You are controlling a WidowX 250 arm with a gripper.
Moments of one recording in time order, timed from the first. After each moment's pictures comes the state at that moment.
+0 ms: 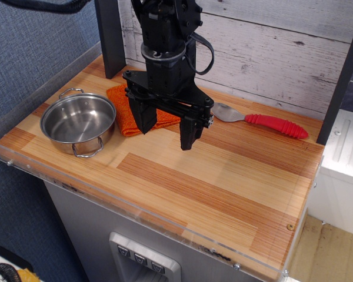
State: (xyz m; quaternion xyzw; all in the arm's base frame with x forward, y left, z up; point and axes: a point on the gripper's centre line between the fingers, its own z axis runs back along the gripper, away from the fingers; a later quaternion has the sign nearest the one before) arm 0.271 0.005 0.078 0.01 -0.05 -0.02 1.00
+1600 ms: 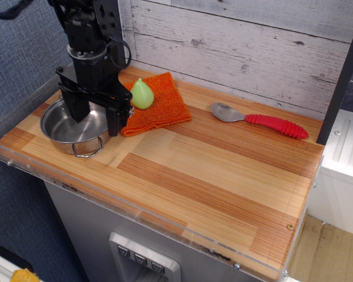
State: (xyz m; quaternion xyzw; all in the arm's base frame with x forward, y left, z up) arm 0.275 0.113 0.046 0.06 -0.04 0.01 1.00
